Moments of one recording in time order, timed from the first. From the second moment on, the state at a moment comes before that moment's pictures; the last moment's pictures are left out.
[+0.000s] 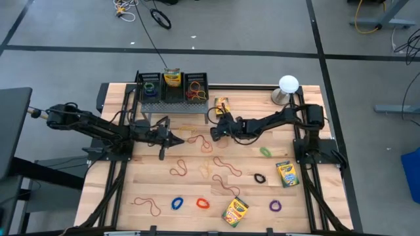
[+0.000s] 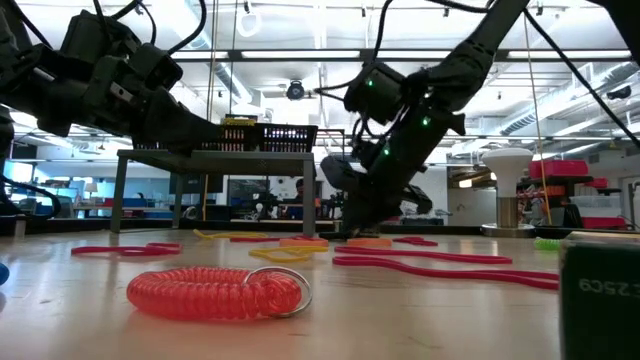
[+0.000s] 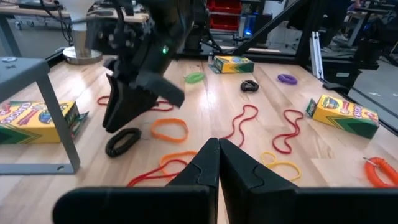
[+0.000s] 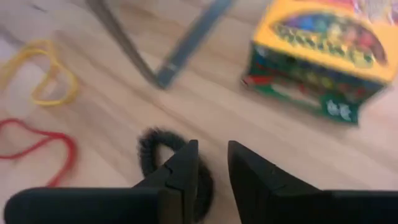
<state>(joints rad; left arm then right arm) 0.07 1.15 0.07 0.92 0.11 -0.01 -0.12 1.92 0.99 0.04 0.40 0.75</state>
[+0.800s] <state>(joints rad) 0.07 1.15 0.07 0.91 -0.11 0.00 -0.21 1.85 0.99 -0.08 0.15 0.58</state>
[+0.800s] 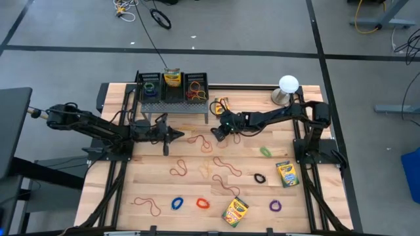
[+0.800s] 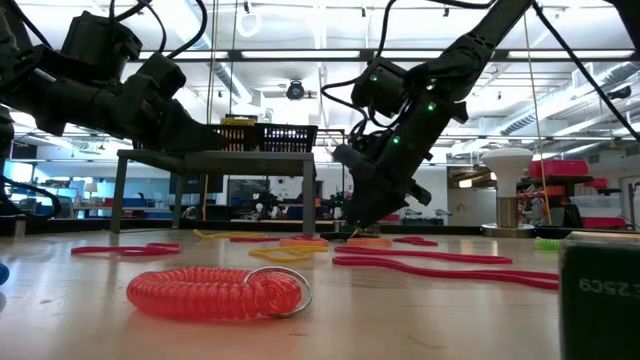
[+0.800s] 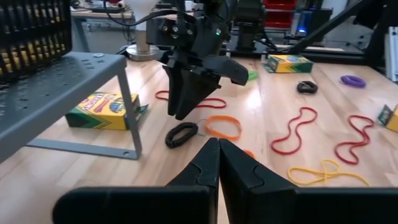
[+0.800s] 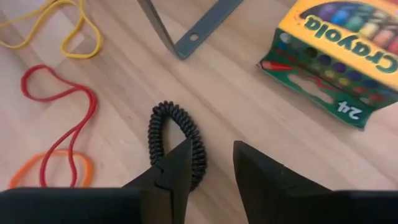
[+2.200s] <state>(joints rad) 0.07 1.15 0.08 0.96 -0.18 -0.04 -0.14 1.90 0.99 -0.06 0.25 0.20</state>
